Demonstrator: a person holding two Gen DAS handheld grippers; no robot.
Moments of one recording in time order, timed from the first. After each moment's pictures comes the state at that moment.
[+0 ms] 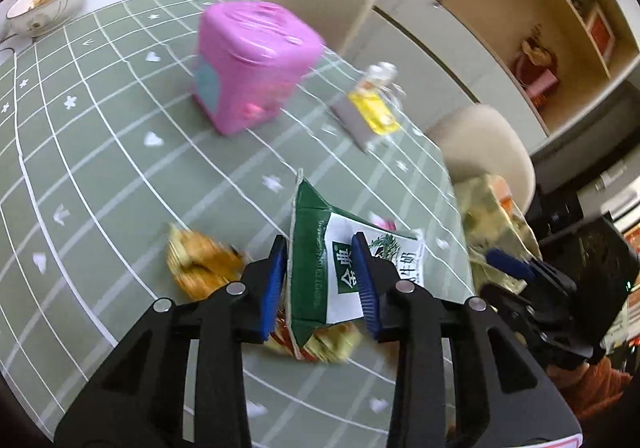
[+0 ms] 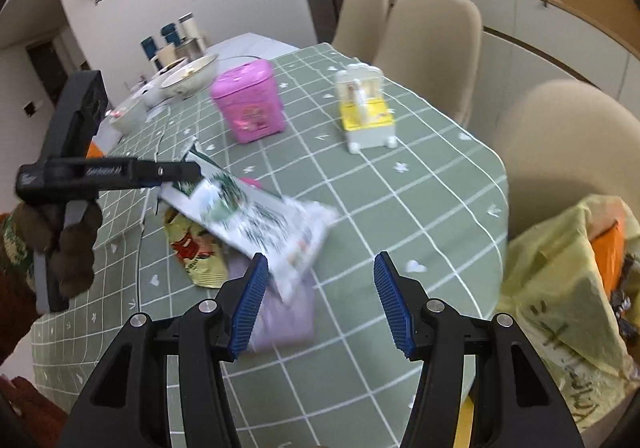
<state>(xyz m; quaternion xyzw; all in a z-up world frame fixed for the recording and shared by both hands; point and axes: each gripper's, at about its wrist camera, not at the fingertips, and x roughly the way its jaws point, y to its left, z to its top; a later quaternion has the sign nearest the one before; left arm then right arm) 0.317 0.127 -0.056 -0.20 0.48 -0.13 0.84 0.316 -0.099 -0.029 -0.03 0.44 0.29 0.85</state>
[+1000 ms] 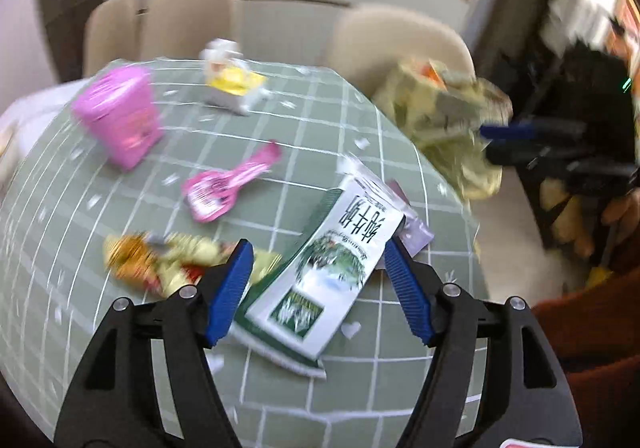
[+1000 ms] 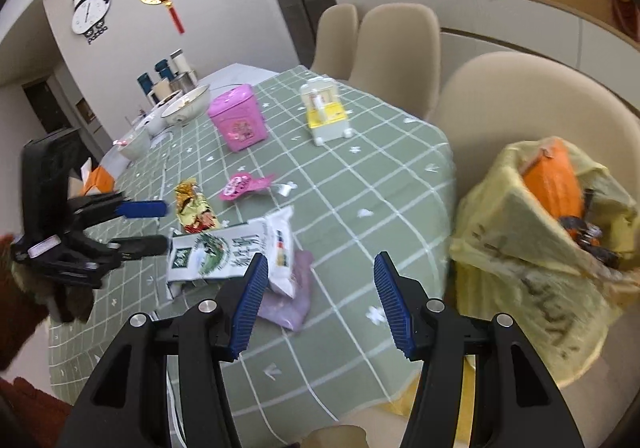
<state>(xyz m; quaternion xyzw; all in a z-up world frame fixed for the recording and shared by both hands) 0.259 0.024 -0.040 0.08 0.46 -0.25 0.85 0.253 -0.191 -0.015 0.04 0.42 0.25 0.87</state>
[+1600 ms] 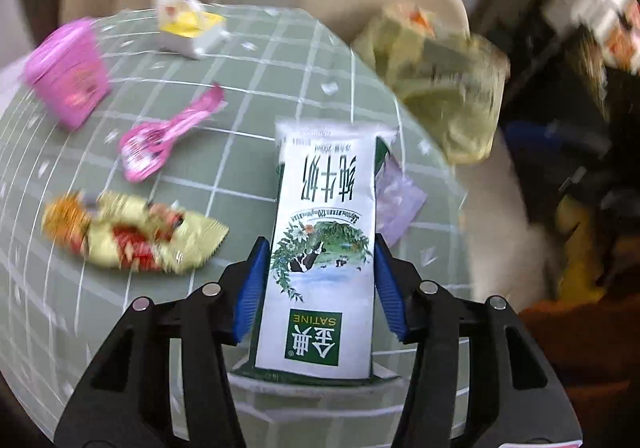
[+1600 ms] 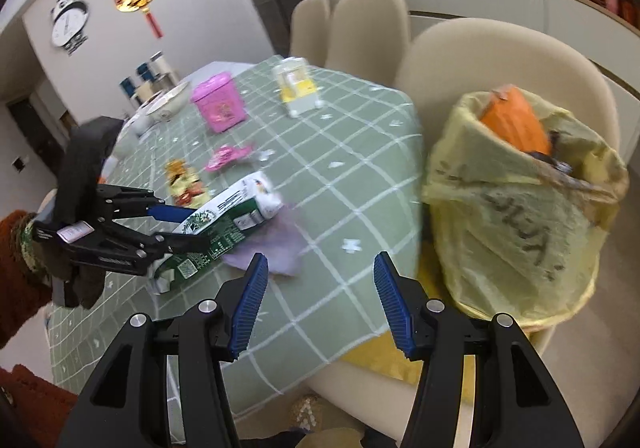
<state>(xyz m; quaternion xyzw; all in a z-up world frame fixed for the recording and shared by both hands) 0.247 0.005 -0.060 0.03 0.52 -0.25 0.82 0.219 -0.200 -0.033 0.05 0.45 0.25 0.86</state>
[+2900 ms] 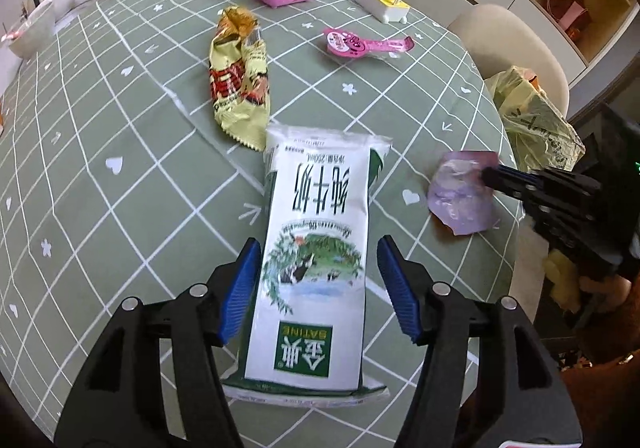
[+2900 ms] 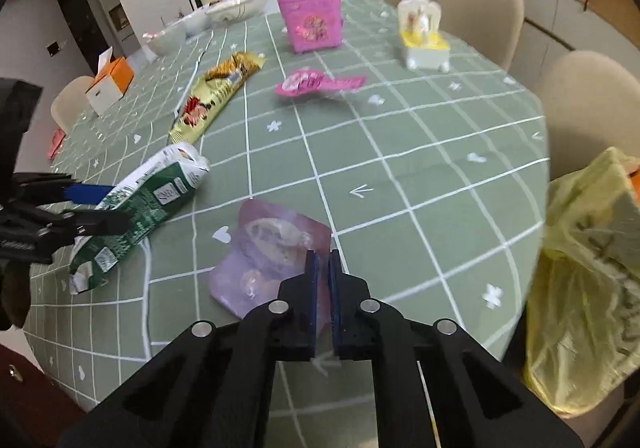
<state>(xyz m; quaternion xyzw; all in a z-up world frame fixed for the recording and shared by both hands) 0.170 0.086 -0.074 -0.10 0.54 -0.03 0.83 0.233 -0.102 -0.070 -0.09 0.47 0.33 0.82</state>
